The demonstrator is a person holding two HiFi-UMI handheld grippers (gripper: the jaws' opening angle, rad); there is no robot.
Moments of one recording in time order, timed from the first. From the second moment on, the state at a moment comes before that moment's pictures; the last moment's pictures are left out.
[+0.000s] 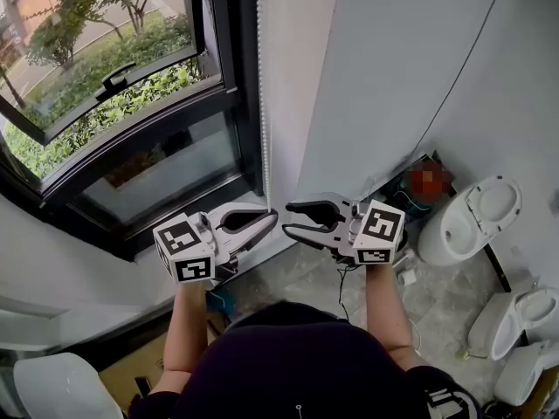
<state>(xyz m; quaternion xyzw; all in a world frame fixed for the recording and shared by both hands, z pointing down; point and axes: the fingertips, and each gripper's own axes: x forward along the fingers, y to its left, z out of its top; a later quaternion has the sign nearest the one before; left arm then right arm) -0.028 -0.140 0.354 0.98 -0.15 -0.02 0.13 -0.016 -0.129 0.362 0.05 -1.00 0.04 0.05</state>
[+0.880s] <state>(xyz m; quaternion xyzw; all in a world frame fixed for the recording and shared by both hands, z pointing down) -0.005 -0.119 0.427 0.97 -0.13 0.04 0.18 -0.040 -0.146 0.278 0.08 -1.00 0.01 -0.02</state>
